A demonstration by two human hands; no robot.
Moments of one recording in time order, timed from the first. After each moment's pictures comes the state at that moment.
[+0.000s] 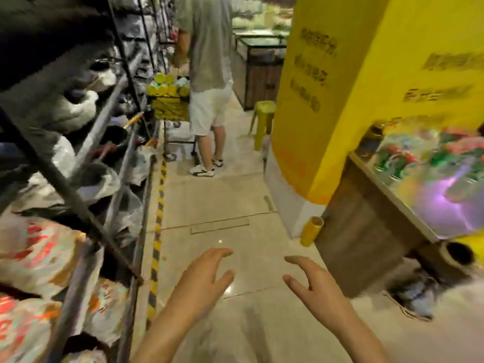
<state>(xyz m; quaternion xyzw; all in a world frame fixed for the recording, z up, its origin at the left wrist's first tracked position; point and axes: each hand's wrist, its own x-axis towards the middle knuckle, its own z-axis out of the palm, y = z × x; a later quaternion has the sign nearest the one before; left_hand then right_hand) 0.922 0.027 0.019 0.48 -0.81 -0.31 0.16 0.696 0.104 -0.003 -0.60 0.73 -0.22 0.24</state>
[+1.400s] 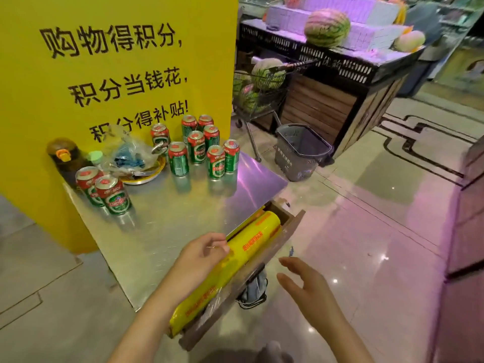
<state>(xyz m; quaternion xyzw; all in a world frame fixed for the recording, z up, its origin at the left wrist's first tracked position) 0.083 0.104 0.014 0.29 -0.70 -0.64 0.09 -0.030 0.304 -0.005 -0.27 0.85 -0.39 0.22</state>
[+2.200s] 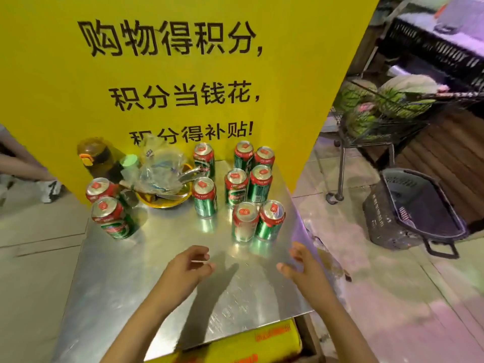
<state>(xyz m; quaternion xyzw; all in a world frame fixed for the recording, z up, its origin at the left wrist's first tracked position) -0.097 -0.033 -0.030 0.55 -0.62 -0.53 0.16 -0.350 0.047 -0.068 -0.39 0.74 -0.37 0.41</state>
